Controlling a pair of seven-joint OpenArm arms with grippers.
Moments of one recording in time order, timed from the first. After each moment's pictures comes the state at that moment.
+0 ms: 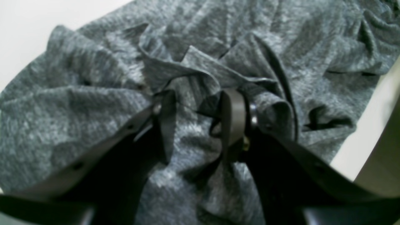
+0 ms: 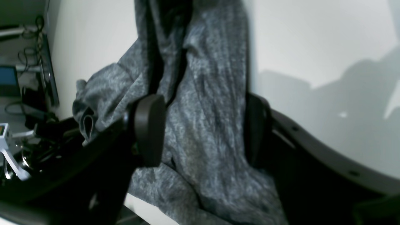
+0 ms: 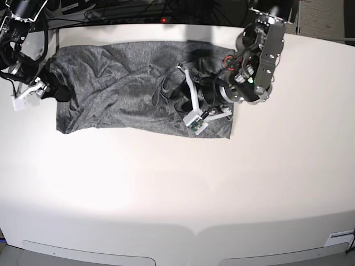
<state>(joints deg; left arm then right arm) 2.4 -0.1 15.0 87.1 -14.0 -34.6 44.7 -6.7 22.6 40.1 65.5 61.7 34.9 -73.1</state>
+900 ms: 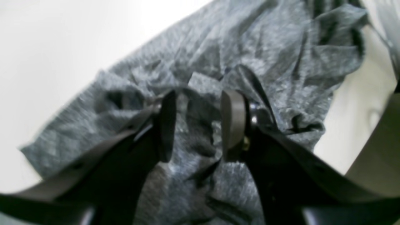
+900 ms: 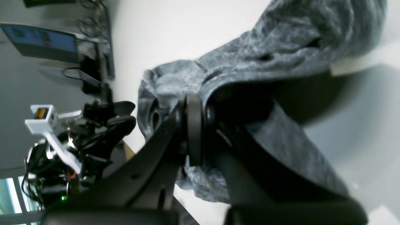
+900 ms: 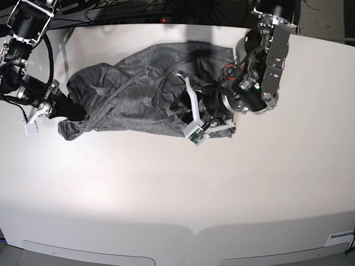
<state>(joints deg) 1.2 -0.1 15.1 96.3 -17.6 -33.2 52.7 1.6 22.2 34.3 66.6 75.1 34.6 -81.8</state>
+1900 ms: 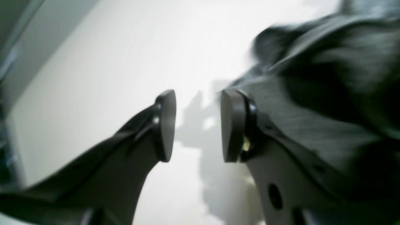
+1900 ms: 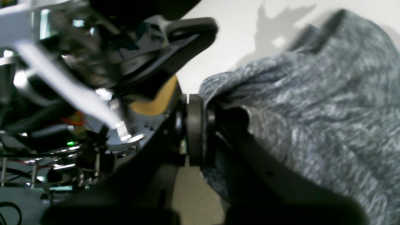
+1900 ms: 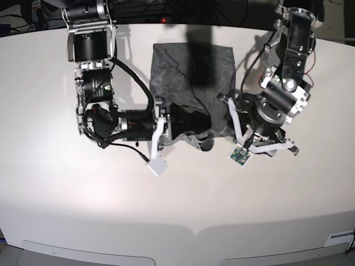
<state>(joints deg) 1.4 -9.3 15.1 113.2 8.1 -17.1 58.7 11.8 3.5 -1.2 78.1 74.5 34.6 -82.2</state>
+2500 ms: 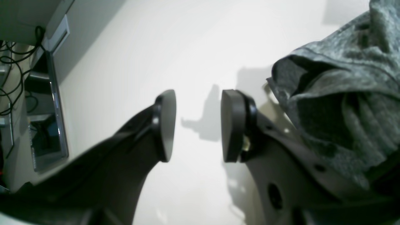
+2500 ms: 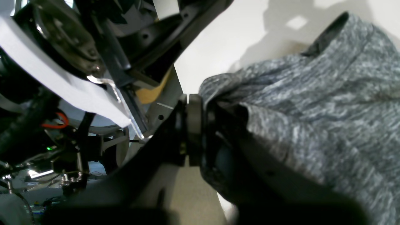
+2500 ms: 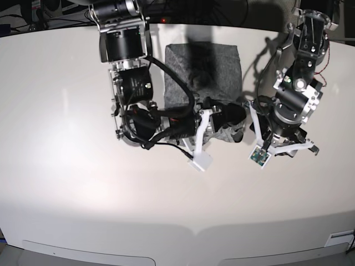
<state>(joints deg) 1.4 -14.9 15.1 113.2 10.9 -13.5 59.1 12.1 -8.0 -4.5 78.1 60.9 34.6 -82.2</state>
